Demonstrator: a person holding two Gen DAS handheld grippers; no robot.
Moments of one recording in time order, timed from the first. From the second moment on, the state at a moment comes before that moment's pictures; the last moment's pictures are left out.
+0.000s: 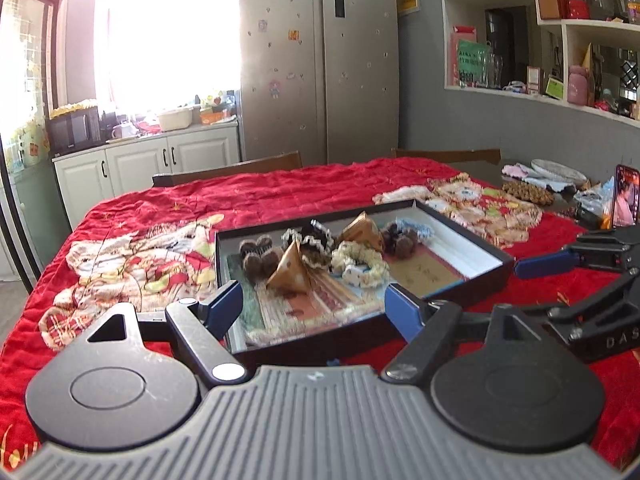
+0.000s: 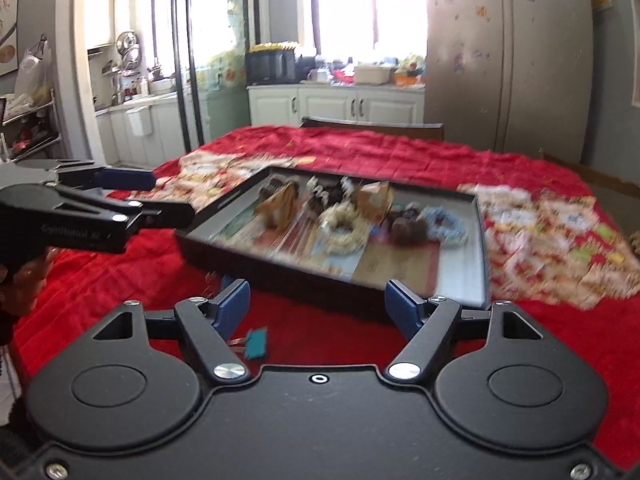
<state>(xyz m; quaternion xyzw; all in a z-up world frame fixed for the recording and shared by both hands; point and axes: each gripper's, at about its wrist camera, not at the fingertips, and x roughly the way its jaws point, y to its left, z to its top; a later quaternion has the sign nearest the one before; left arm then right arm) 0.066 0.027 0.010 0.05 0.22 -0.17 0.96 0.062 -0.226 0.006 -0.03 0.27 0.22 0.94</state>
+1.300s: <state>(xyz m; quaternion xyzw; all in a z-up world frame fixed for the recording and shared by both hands) 0.092 0.013 -0.065 -0.02 0.31 -0.14 0.94 0.073 -0.174 -0.056 -0.09 0.31 0.26 0.91</state>
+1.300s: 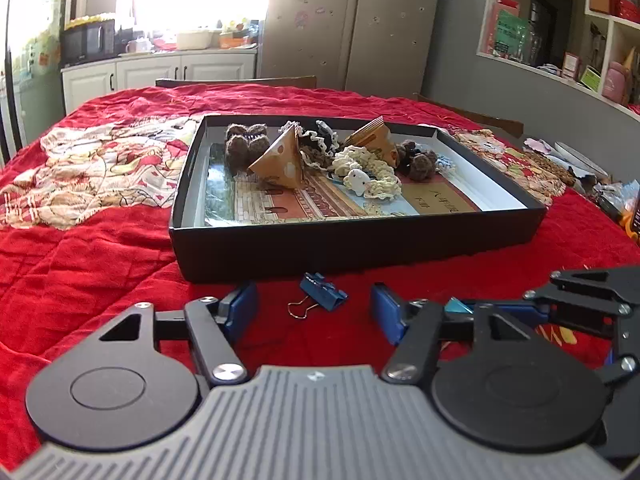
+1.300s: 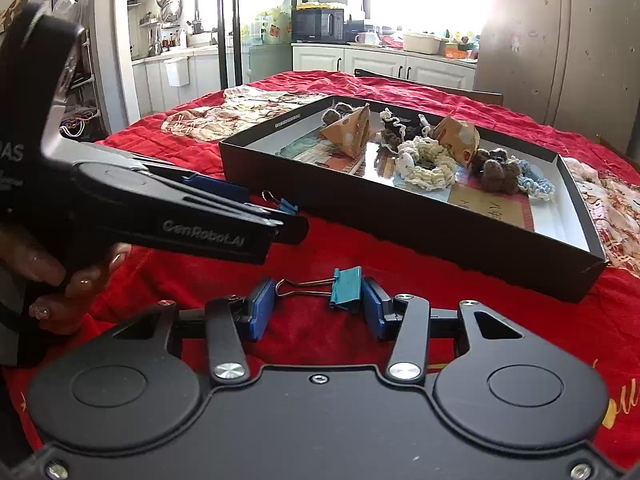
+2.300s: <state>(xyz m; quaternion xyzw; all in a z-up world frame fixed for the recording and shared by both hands) 0.087 -0.002 -0.064 0.00 0.31 -0.09 0.95 0.066 -0.205 -0.050 -0.07 0.31 0.24 0.92</state>
